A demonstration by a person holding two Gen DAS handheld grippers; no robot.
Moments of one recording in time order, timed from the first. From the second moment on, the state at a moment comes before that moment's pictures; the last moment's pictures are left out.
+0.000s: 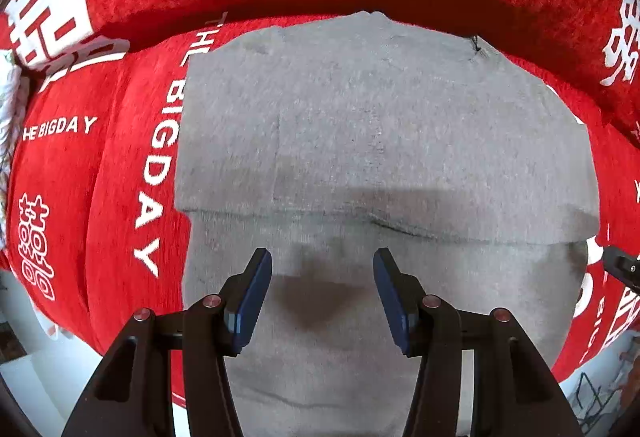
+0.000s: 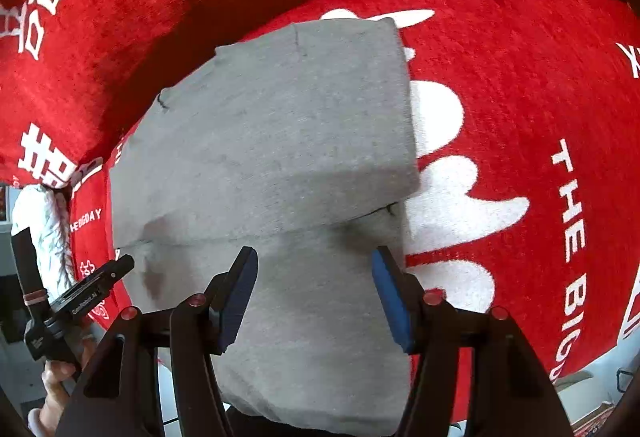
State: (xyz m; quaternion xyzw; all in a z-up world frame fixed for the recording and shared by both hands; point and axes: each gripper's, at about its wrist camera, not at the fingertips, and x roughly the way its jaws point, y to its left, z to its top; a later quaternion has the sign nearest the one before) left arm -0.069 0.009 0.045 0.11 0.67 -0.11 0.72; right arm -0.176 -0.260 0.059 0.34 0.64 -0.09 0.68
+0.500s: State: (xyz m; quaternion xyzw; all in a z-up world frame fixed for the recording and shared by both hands) left arm -0.080 -0.002 0.047 0.11 0.68 -0.11 0.72; right arm -0.178 -0.246 0.055 0.33 0.65 -0.06 0.68
